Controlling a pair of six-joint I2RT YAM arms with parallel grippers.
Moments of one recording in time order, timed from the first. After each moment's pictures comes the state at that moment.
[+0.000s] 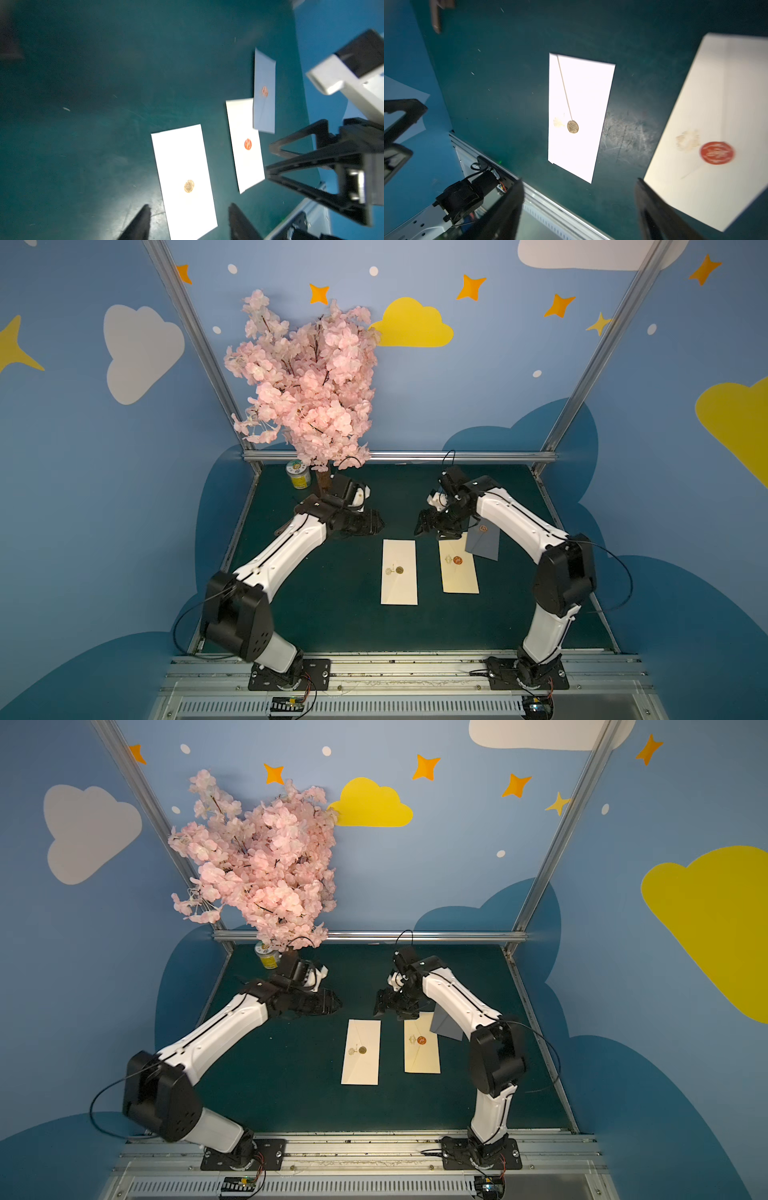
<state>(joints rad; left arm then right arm) -0.36 1.43 1.22 -0.67 0.28 -0.39 0.51 1.79 1.64 -1.07 -0.39 0.41</state>
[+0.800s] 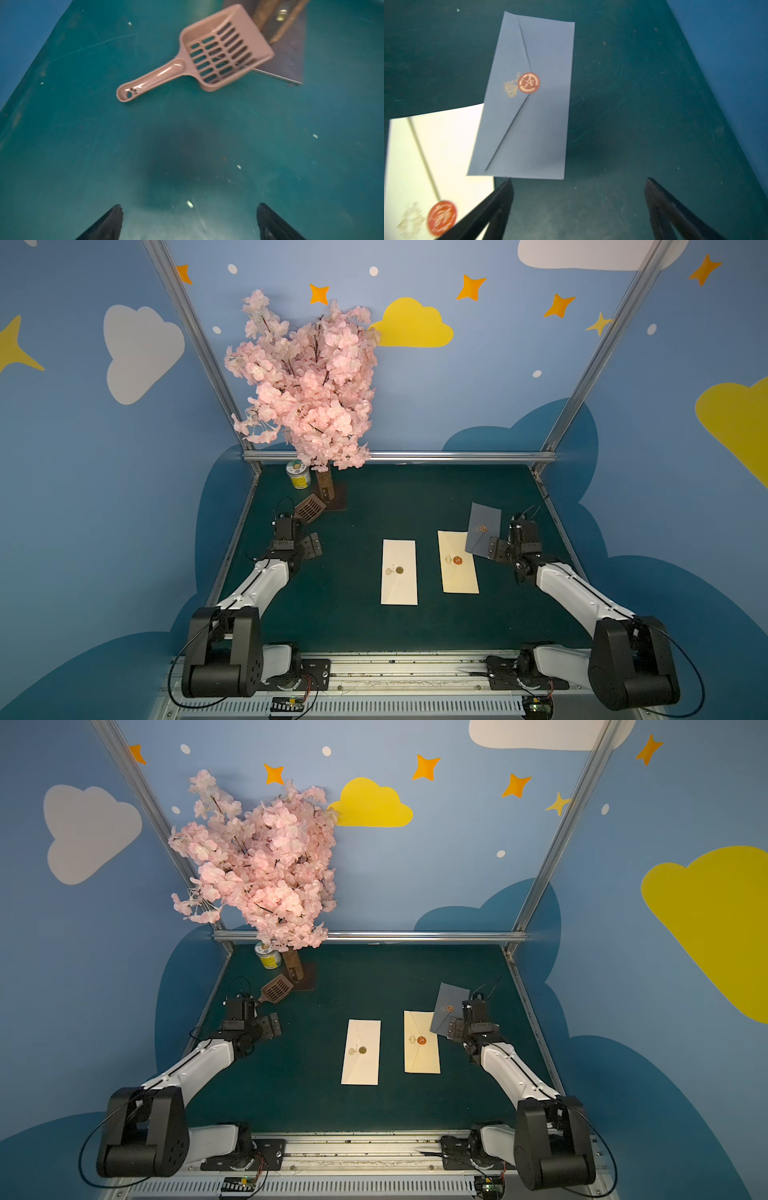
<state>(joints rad) 0.04 1.33 0.63 -0.15 -0.13 -0.29 0.14 1.25 0.58 -0.14 0.28 0.18</state>
